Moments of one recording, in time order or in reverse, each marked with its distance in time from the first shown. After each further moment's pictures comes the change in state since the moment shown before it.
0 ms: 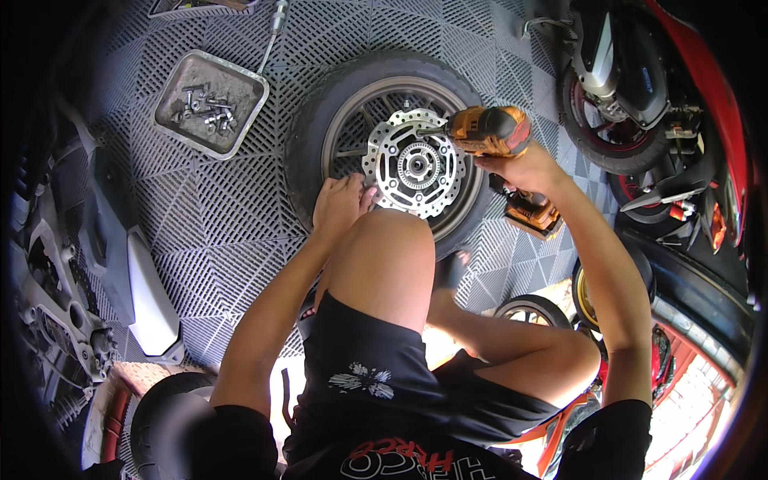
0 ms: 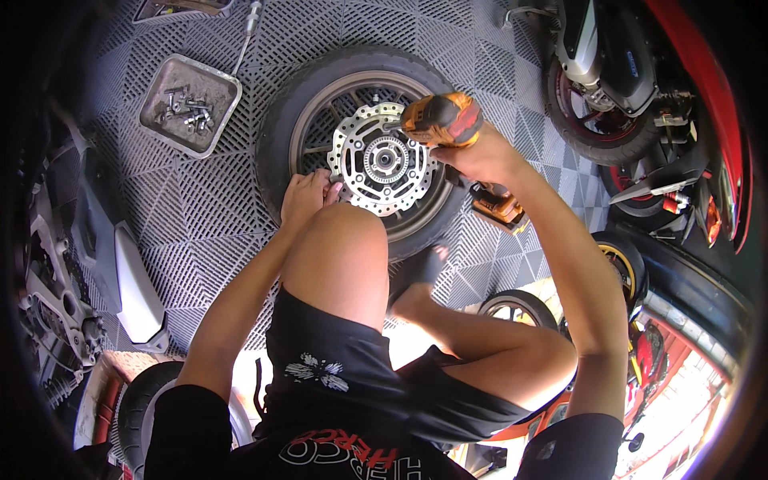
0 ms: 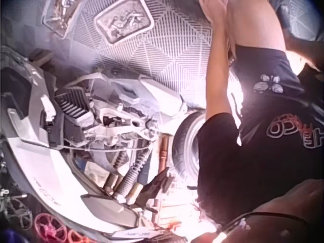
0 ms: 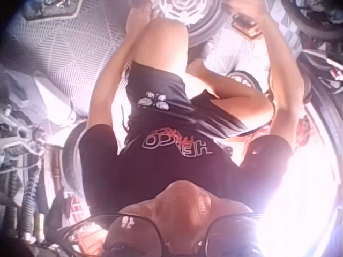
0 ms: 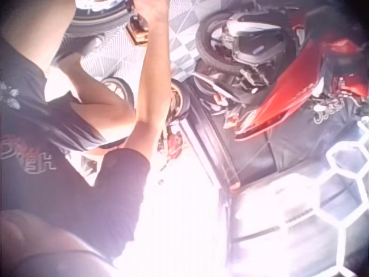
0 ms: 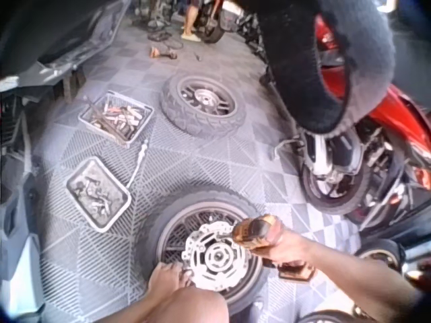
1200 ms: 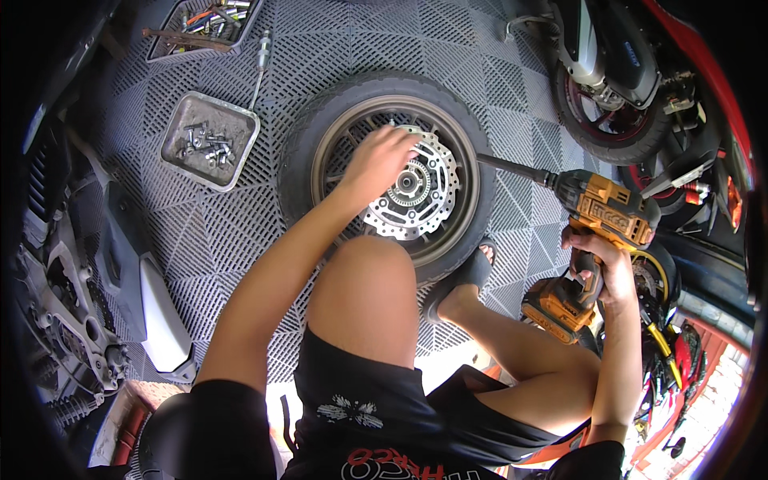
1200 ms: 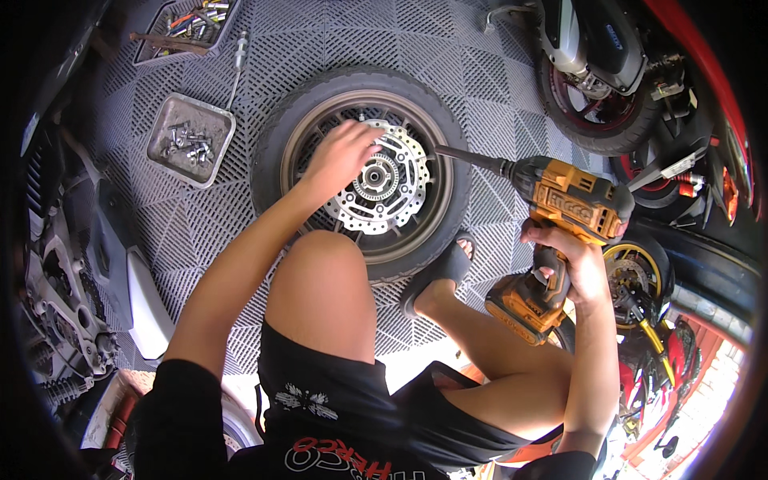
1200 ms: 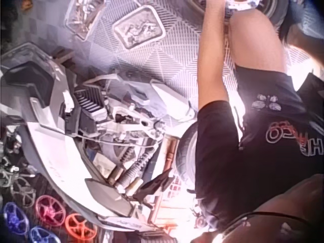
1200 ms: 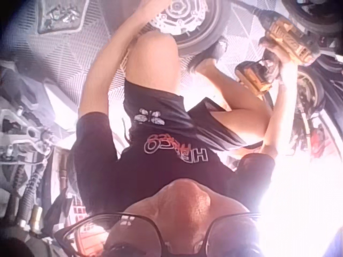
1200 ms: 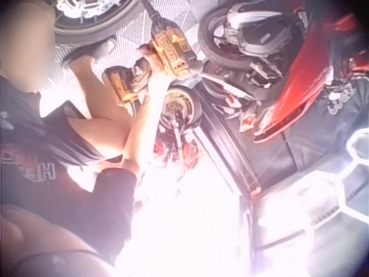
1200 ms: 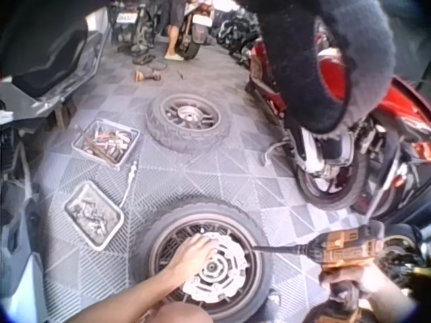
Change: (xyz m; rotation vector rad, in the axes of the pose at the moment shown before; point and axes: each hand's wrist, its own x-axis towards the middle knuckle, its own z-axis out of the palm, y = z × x) left_hand 0.130 0.060 -0.004 0.072 0.148 0.545; right_hand -0.163 0.096 -0.016 0.938 0.393 0.103
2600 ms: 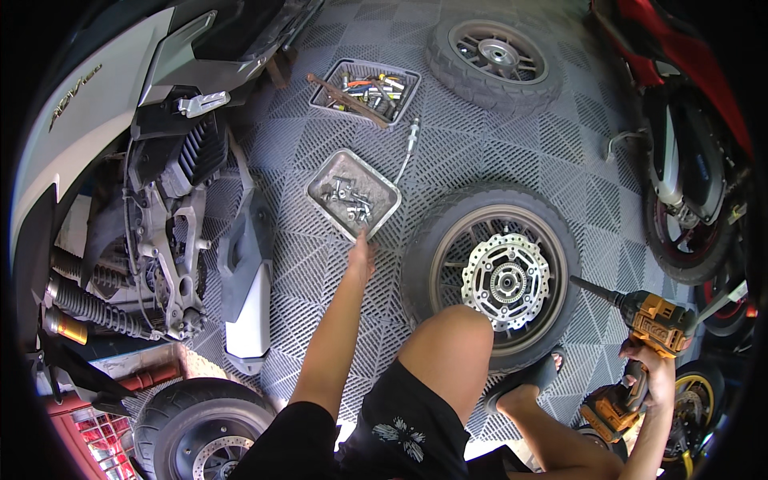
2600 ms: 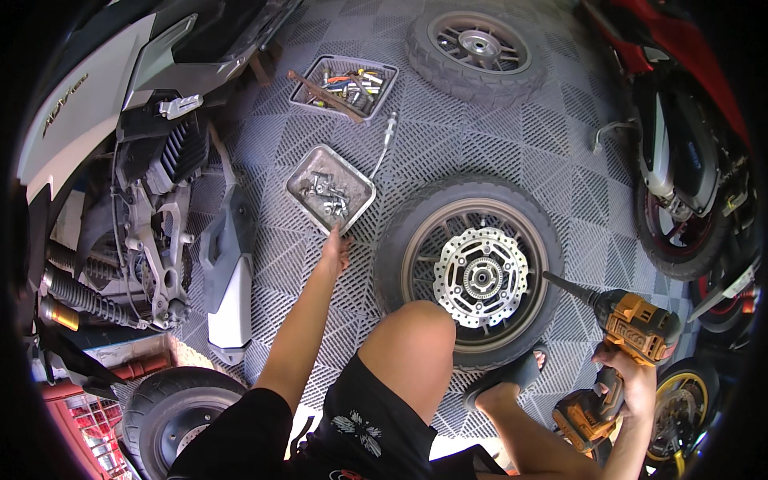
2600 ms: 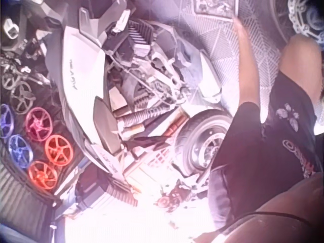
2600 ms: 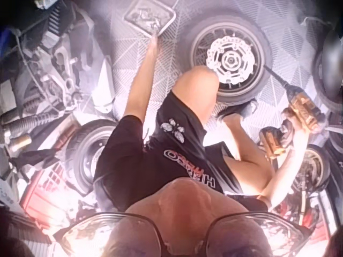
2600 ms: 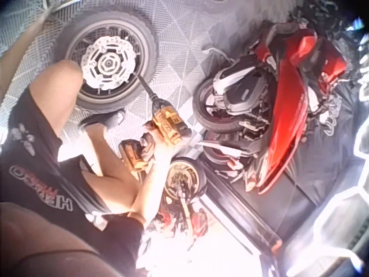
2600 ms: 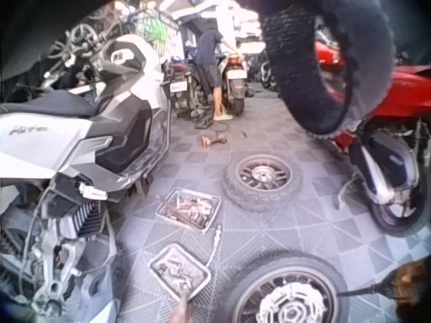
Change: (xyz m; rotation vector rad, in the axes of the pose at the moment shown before) left_hand -0.185 -0.155 -0.102 -0.986 0.648 -1.855; right_hand -0.018 -0.002 -0.020 -0.019 0.010 -0.107
